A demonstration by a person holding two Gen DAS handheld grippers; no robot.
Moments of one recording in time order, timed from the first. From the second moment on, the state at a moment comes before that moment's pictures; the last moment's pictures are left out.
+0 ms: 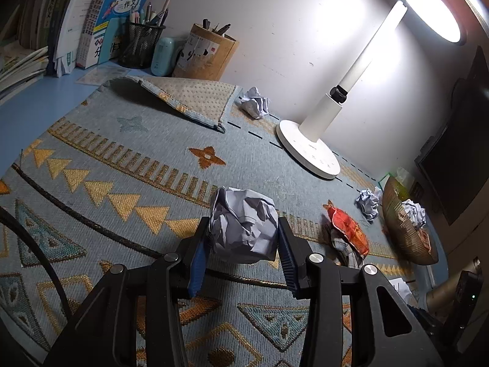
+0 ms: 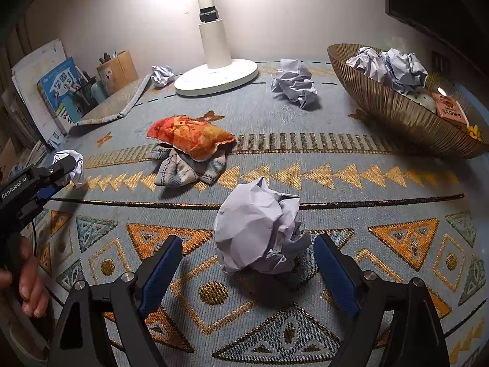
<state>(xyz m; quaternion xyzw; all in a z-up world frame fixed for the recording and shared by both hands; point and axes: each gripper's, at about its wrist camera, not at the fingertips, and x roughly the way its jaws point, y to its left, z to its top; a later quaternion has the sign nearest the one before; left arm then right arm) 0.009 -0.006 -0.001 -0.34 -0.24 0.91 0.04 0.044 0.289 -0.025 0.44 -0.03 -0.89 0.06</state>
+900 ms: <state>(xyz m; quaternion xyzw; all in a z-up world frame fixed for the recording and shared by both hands) 0.007 -0.002 -0.001 -0.34 -0.22 0.91 0.03 0.040 0.281 -0.026 0.45 -0.02 -0.89 0.07</state>
